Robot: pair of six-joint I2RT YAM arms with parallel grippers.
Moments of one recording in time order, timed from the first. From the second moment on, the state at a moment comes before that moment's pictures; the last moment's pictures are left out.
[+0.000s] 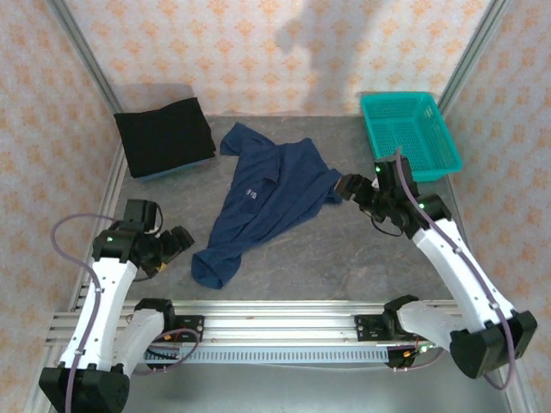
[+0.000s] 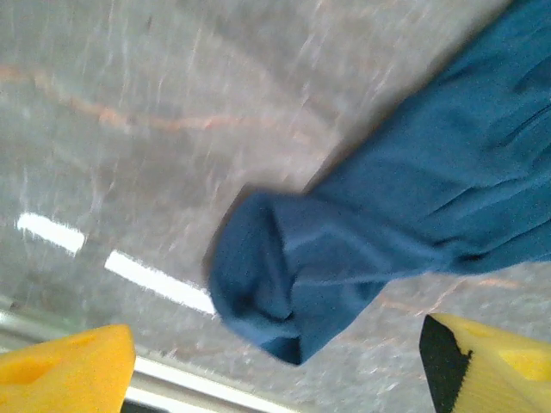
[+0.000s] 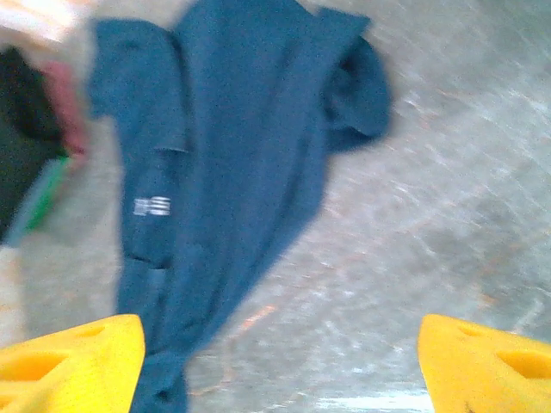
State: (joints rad) left arm 0.01 0.81 0.79 -1.24 0.15 -0.73; right arm 0.32 1.10 1.08 -0.86 -0.12 0.78
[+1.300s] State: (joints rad) left arm -0.16 0.93 0.47 -0.74 0.09 -1.12; right arm 0.13 1.89 1.33 -0.48 -0.28 0.77
